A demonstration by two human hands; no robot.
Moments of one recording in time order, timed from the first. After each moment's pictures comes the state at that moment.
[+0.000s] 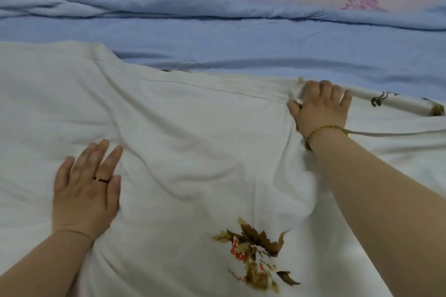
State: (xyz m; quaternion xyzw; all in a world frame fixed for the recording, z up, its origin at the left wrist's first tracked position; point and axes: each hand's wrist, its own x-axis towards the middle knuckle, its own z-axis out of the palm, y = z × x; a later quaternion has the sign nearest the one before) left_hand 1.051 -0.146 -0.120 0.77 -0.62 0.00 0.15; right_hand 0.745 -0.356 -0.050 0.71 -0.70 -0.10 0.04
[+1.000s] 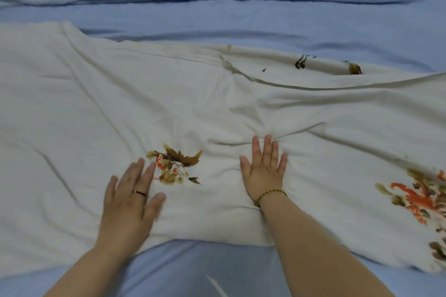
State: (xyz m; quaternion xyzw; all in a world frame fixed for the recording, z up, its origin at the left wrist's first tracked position) left_hand 0.834 -0.046 -0.056 0.78 -0.59 -0.19 0.10; right_hand 0.623 -0.174 -0.084 0.71 -0.64 -0.11 -0.27
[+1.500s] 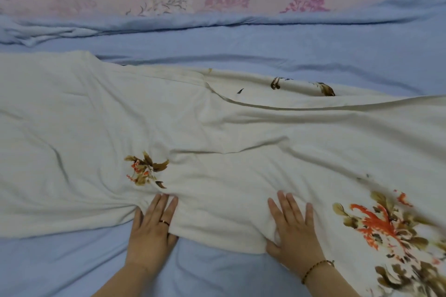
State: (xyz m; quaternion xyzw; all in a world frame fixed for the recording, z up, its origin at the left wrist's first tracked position) left_hand 0.724 -0.032 -0.055 0.79 -0.60 -0.12 -0.01; right_hand 0.447 -0.140 -0.079 0.88 -0.45 -0.08 -0.15
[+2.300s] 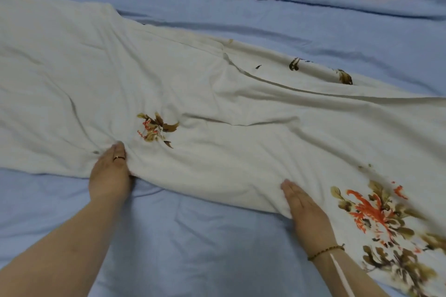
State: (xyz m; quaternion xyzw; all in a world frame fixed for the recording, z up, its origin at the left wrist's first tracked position) left_hand 0.772 -0.032 -0.025 0.94 -0.30 -0.16 0.03; right_hand 0.414 -0.139 -0.071 0.91 -0.40 0.09 -0.05
